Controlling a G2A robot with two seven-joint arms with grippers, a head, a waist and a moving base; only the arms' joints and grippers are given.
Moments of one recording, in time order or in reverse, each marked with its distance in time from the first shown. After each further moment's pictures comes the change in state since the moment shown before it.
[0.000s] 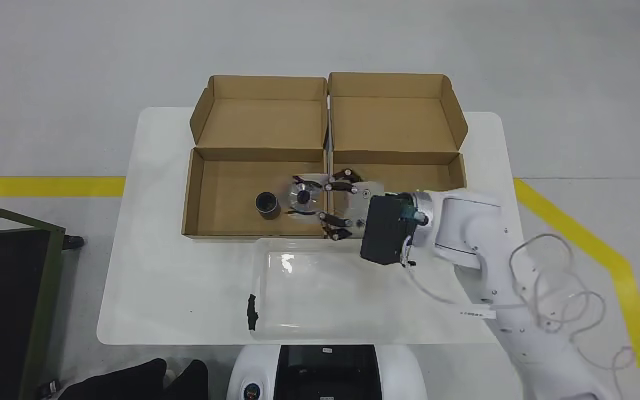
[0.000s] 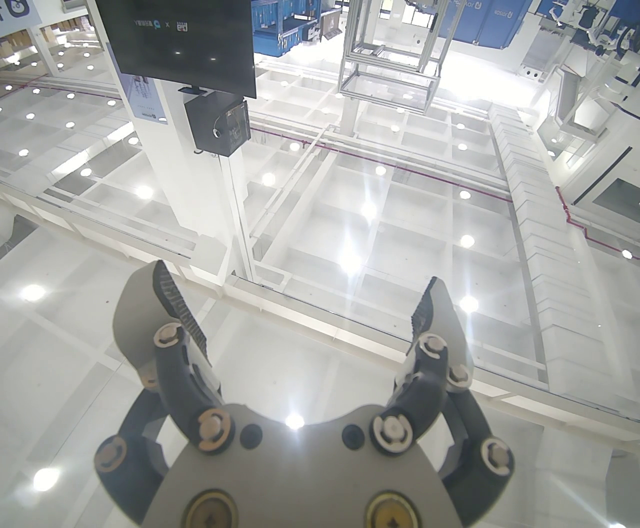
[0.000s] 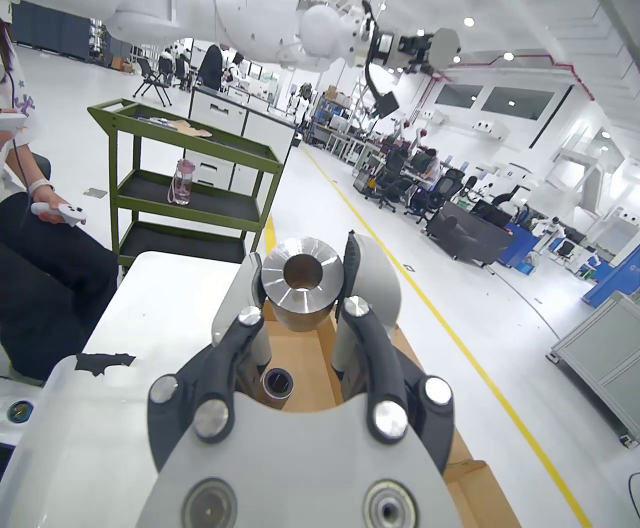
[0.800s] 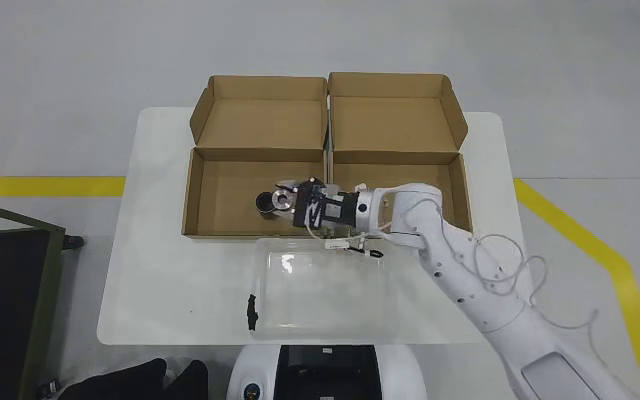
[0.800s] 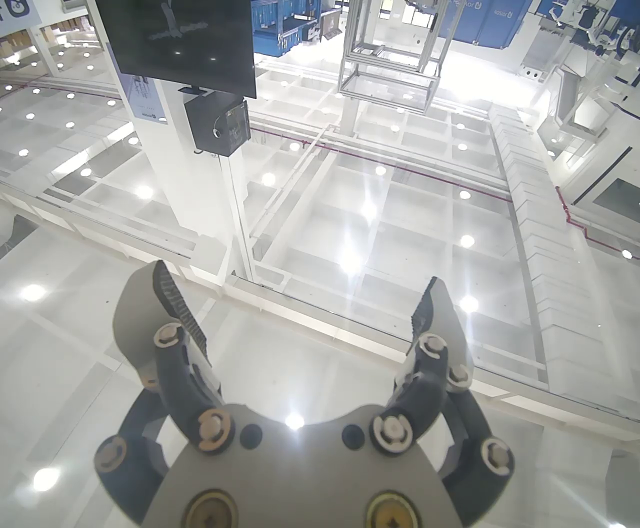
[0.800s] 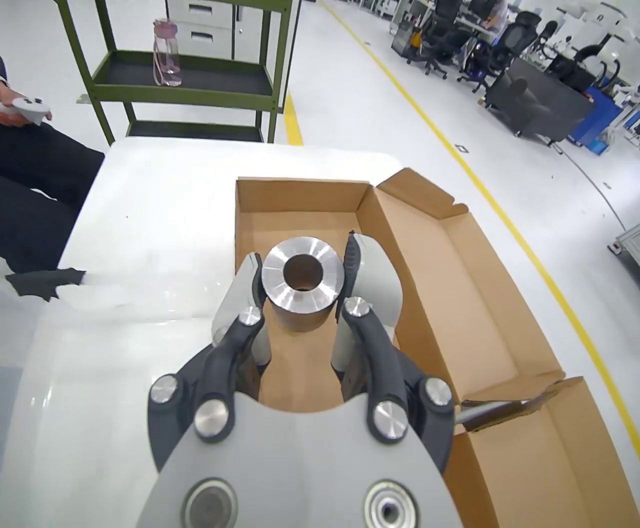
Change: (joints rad) left arm 0.000 0.000 0.000 0.000 0.000 0.000 0.000; right arm 0.187 -0.071 -0.242 0.370 0.008 0.096 0.226
